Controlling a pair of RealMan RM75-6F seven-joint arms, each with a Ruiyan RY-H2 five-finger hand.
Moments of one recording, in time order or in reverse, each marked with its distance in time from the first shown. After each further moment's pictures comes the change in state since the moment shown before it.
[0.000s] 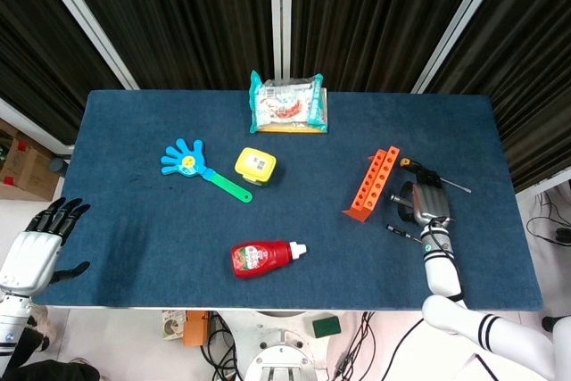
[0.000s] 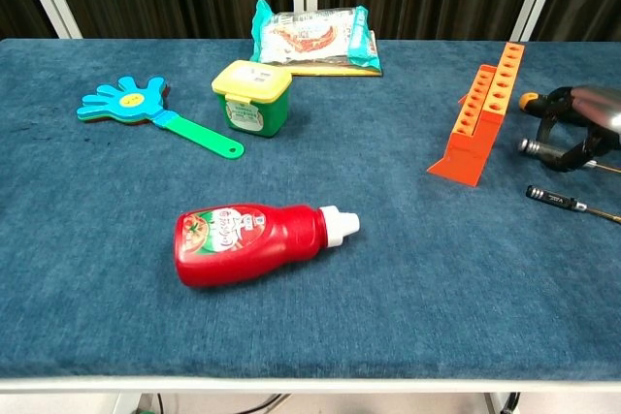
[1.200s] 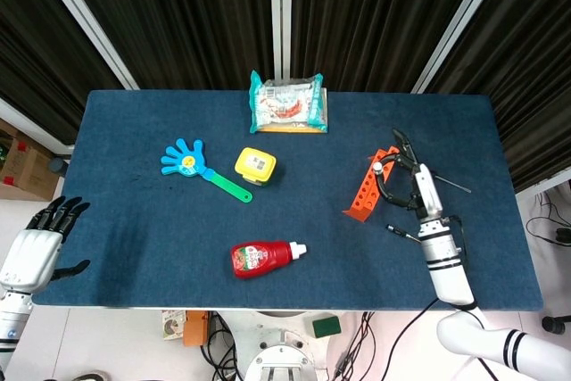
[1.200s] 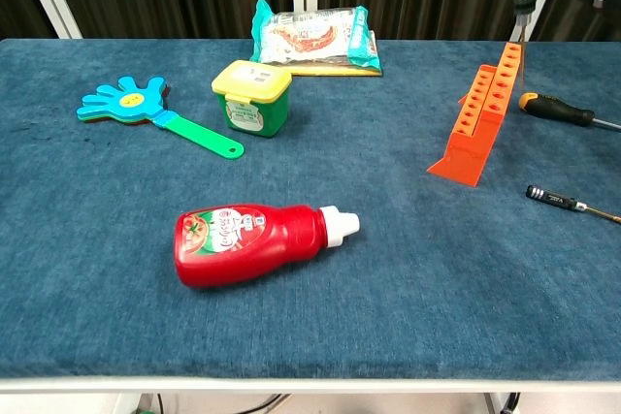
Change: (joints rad) left arm -0.006 -0.001 -0.008 -0.007 -0.023 -0.017 0.011; right arm -0.104 0.105 0.085 -0.194 -0.557 0.123 1.167
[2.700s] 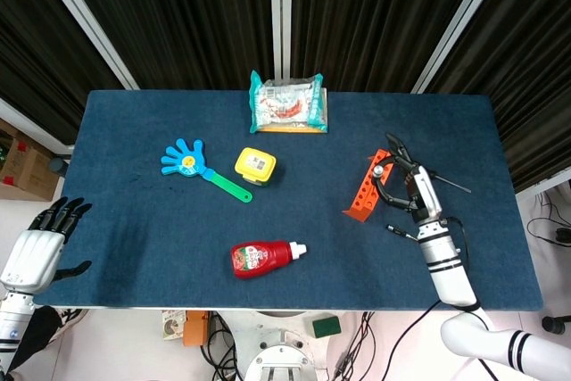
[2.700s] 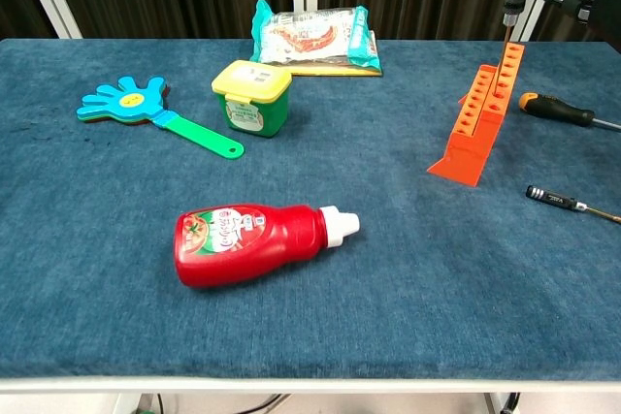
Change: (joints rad) left arm -0.003 -0.002 0.002 -0.003 -0.001 -0.008 0.009; right arm 0.003 0.031 -0.019 -0.021 -0.012 -0.035 0.192
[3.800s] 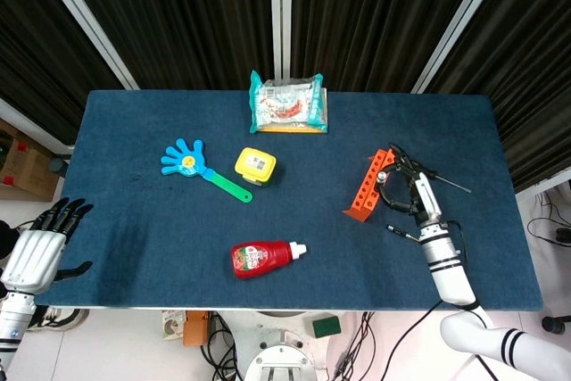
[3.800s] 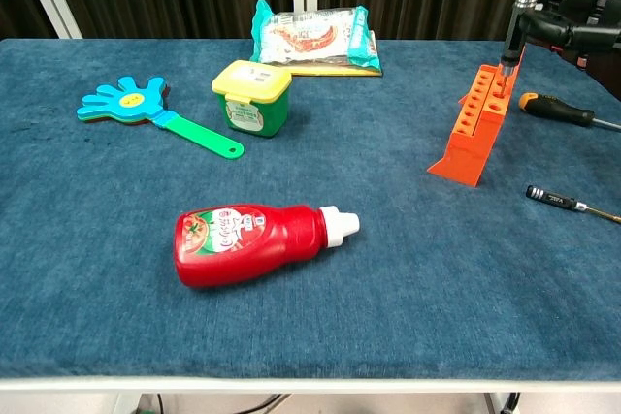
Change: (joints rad) left arm -0.003 0.003 0.003 -0.005 -0.001 -0.010 0.006; right arm -0.003 -0.066 -0.038 0.165 0.003 -0.037 0.026
